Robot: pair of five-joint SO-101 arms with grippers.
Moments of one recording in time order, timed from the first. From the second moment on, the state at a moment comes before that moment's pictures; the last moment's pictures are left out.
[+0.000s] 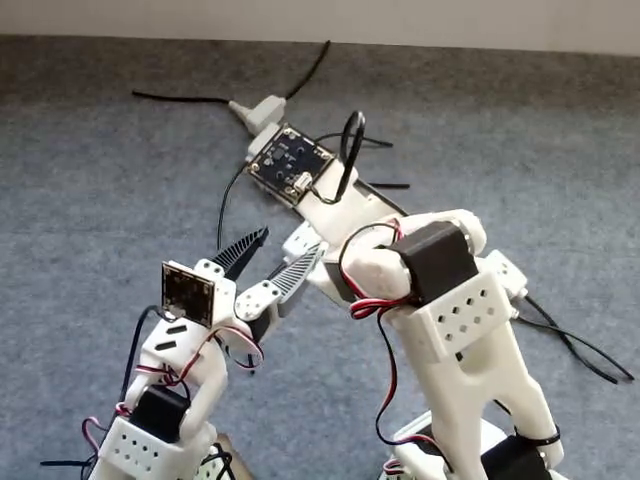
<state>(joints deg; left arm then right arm) 21.1 -103.5 96.1 24.0 8.7 -35.3 -27.4 -2.2 98.9 24.0</state>
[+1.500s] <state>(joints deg) -3.6 -103.5 96.1 23.8 8.7 -33.1 -27.4 42.8 73.5 29.8</state>
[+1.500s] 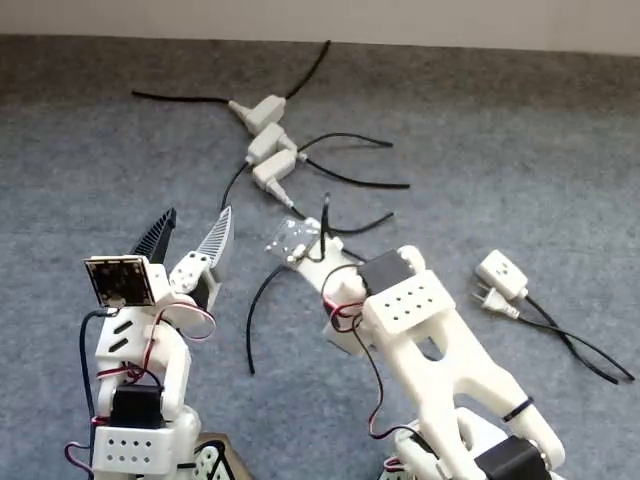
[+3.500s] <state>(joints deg) -3.4 -103.5 96.1 23.8 8.7 -31.6 -9.0 46.4 48.9 35.8</state>
